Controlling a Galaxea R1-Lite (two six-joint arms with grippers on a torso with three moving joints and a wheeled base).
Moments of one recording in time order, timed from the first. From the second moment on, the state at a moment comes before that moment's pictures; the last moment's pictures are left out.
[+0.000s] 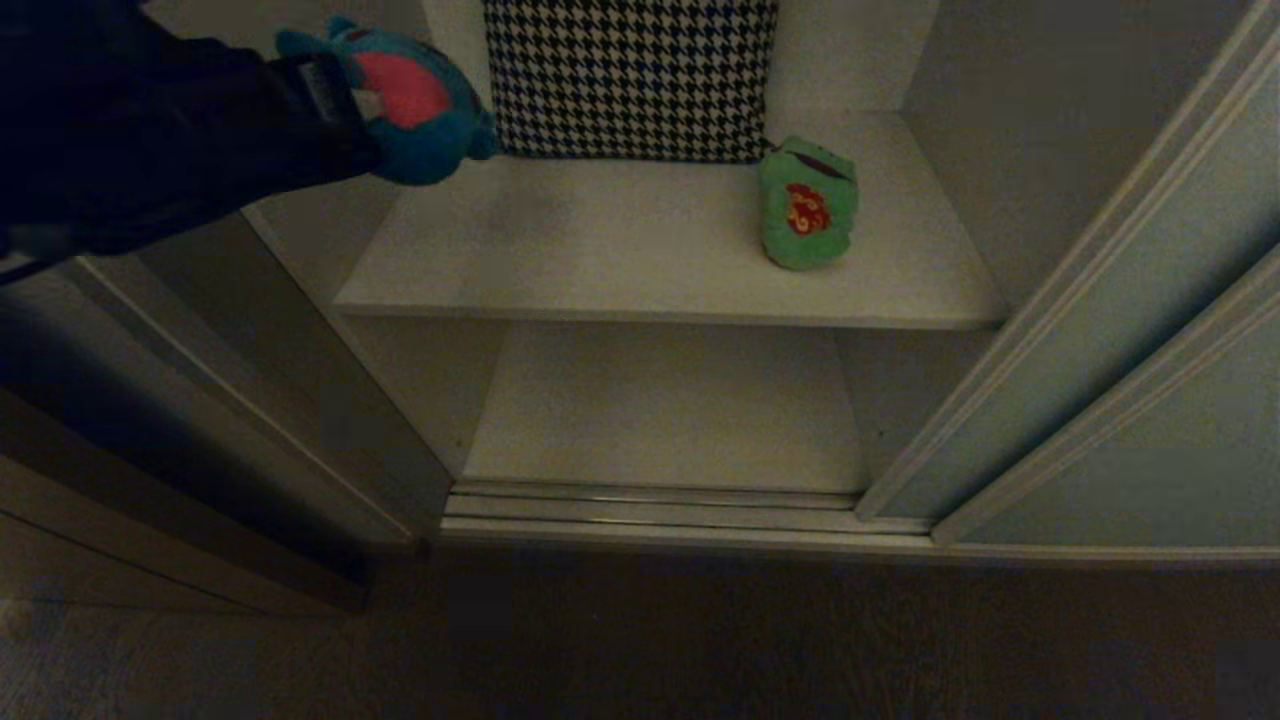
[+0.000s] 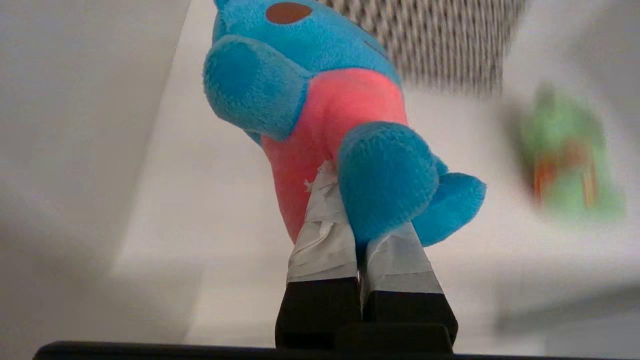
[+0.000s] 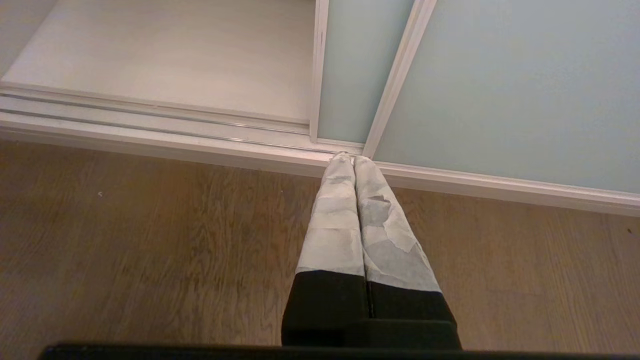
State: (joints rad) left arm -0.25 1.49 -1.34 -0.31 0.05 -0.10; right arm 0.00 0.00 0.00 0.00 0.01 -0.04
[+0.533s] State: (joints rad) left arm -0.18 0.78 -0.71 0.03 0.02 0.03; right arm 0.00 0.00 0.00 0.00 0.01 -0.04
